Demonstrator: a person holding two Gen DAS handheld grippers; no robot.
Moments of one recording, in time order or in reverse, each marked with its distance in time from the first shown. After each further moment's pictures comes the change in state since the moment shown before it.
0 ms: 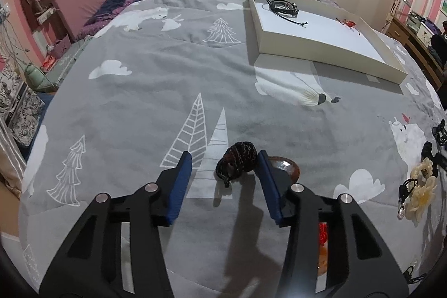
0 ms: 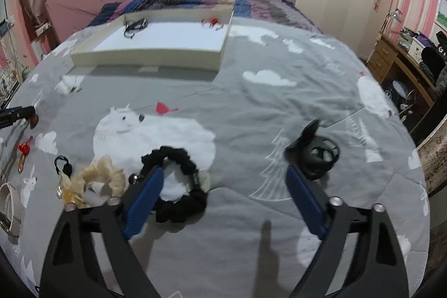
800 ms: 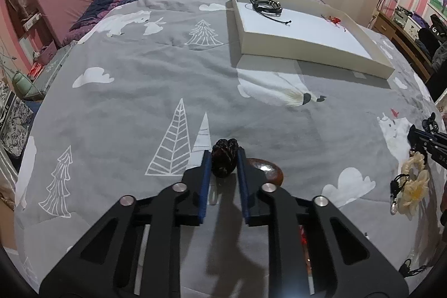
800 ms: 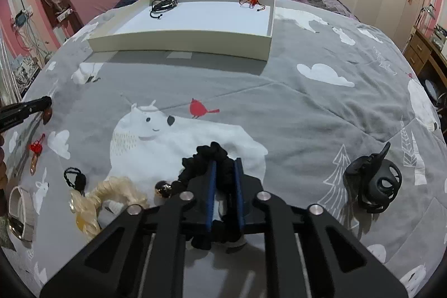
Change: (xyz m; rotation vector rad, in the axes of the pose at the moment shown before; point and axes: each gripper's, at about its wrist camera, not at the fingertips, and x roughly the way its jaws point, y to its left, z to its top) left arm 0.000 -0.006 0.003 0.040 0.002 -0.076; right arm 0.036 0.020 0.027 -0.052 0.076 0.144
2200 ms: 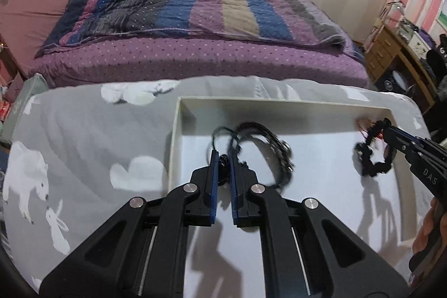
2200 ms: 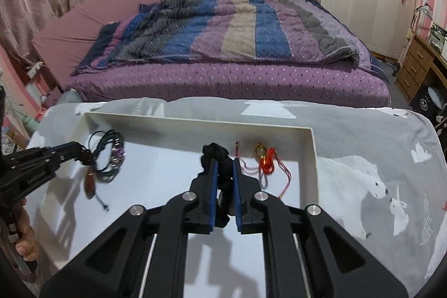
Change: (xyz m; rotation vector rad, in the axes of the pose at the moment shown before) left arm 0.170 -0.050 0.285 -0.003 0.021 -0.038; right arm 0.145 -0.008 0.284 0.123 -0.077 -0.041
